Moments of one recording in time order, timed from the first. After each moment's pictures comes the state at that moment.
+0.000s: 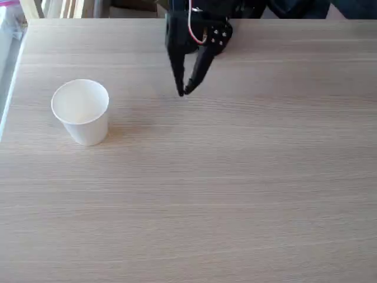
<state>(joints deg) 10.9 148.0 141.6 58.9 -101.9</state>
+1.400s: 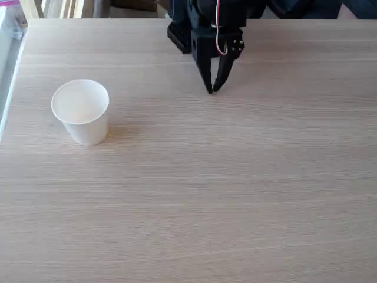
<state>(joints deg) -6.7 190.5 177.3 76.8 -91.6</state>
